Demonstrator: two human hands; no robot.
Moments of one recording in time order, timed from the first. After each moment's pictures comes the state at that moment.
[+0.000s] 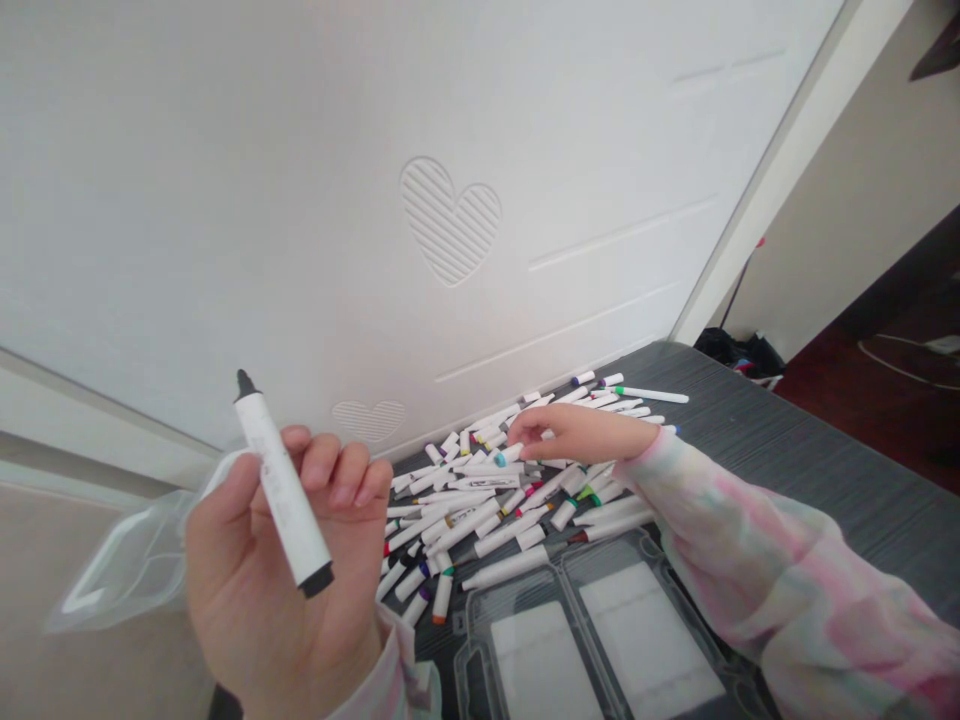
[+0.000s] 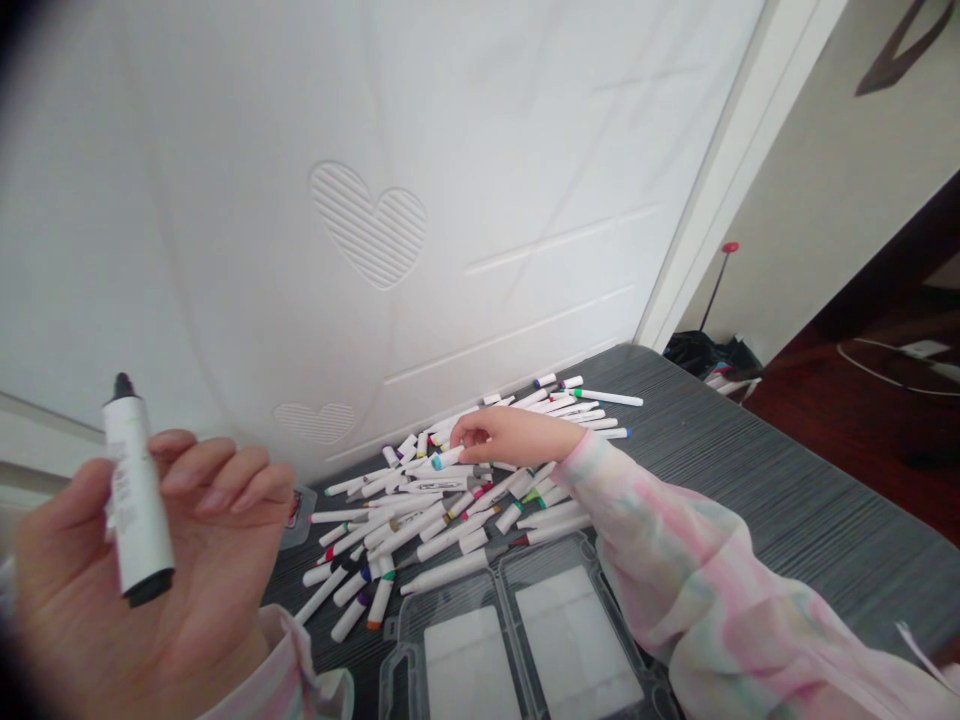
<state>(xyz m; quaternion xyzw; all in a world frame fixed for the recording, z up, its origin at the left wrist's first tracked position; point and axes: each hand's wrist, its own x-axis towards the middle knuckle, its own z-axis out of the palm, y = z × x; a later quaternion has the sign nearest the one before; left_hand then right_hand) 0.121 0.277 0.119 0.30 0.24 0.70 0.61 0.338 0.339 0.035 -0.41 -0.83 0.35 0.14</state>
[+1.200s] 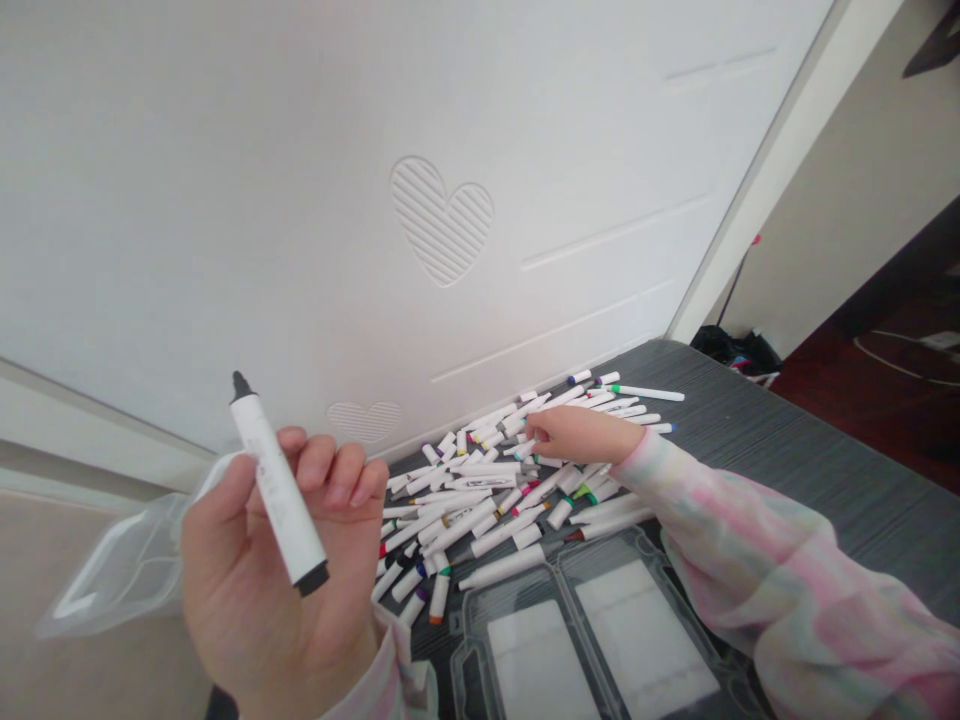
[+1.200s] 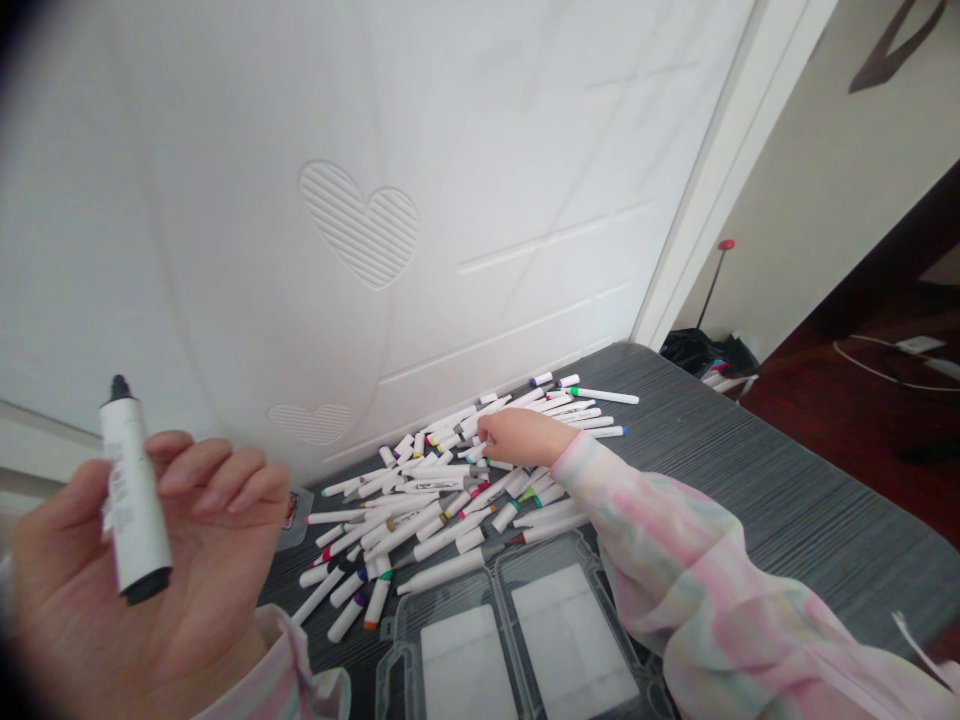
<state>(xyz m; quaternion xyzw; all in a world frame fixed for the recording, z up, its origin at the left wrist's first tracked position) 0.120 0.277 0.119 0.29 0.25 0.70 0.61 0.343 0.347 0.005 -0.54 -0.82 0.19 0.04</state>
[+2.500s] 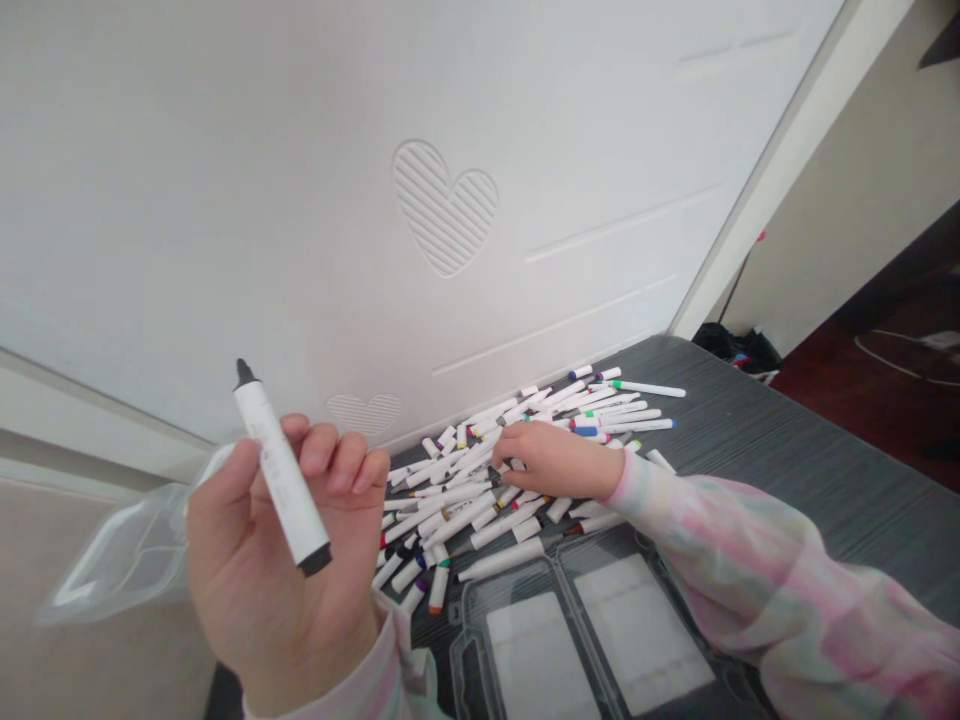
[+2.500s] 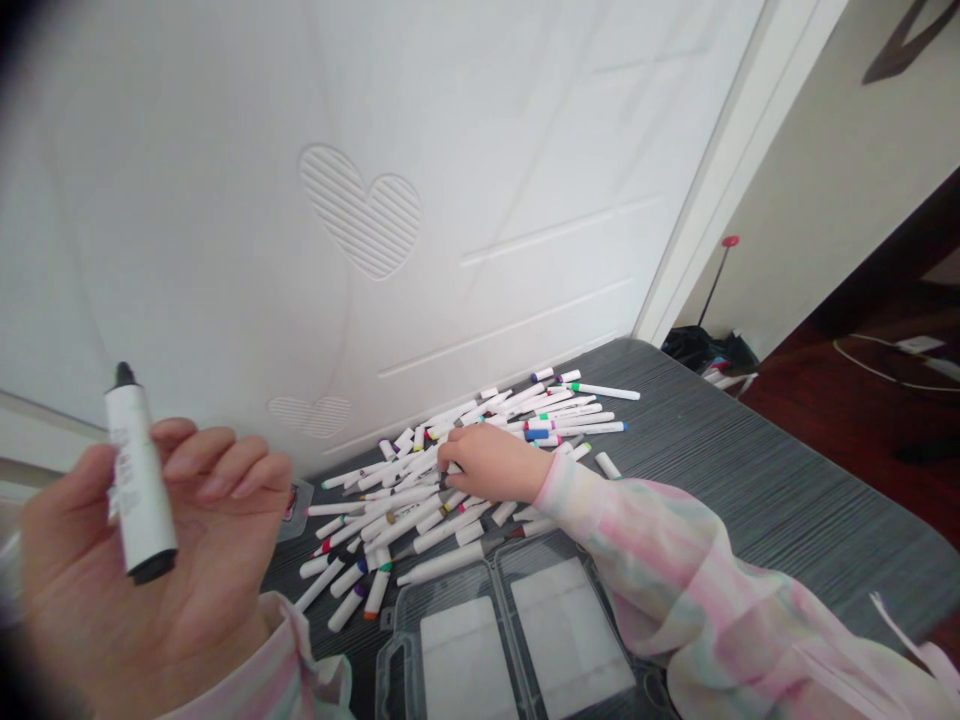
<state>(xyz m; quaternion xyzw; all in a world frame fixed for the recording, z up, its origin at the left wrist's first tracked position) 0.119 0.279 0.118 0.29 0.25 0.69 0.61 0.307 0.324 0.007 -0.40 -0.89 0.15 0.13</state>
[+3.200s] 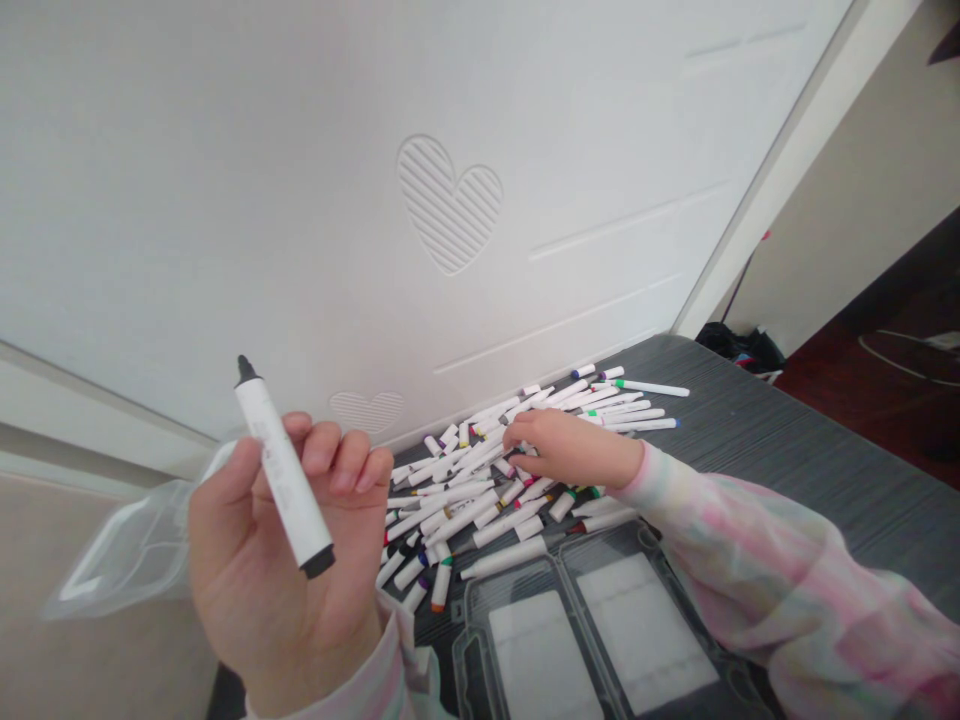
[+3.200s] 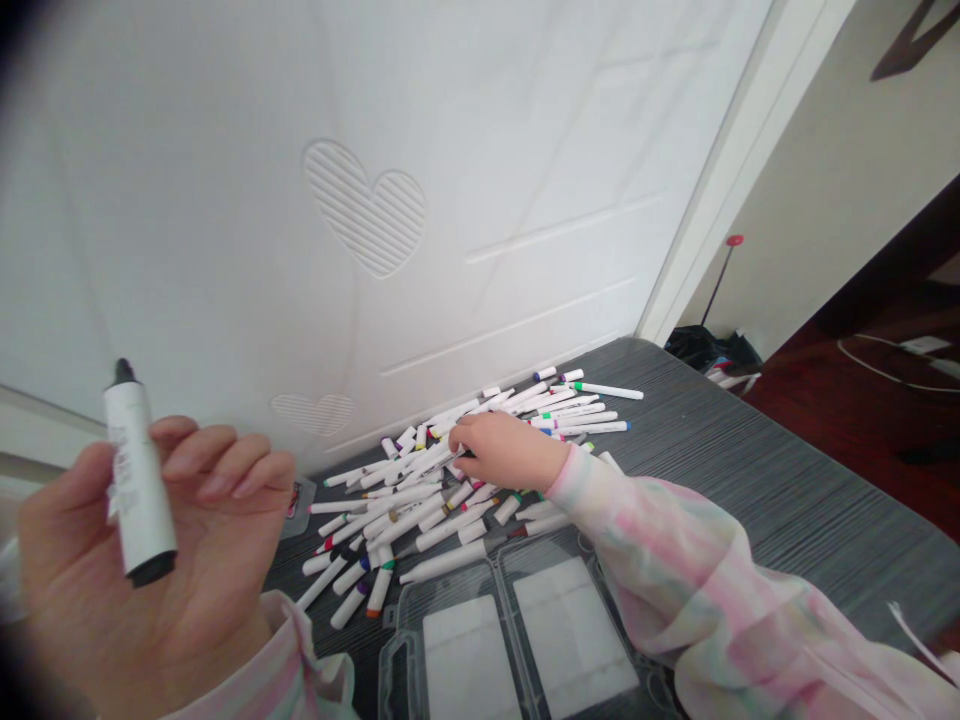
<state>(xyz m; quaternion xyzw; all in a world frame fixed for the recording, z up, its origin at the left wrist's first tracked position) 0.120 0.279 0.117 0.29 0.24 0.69 0.62 0.317 0.325 0.020 -0.44 -0.88 0.14 0.12</state>
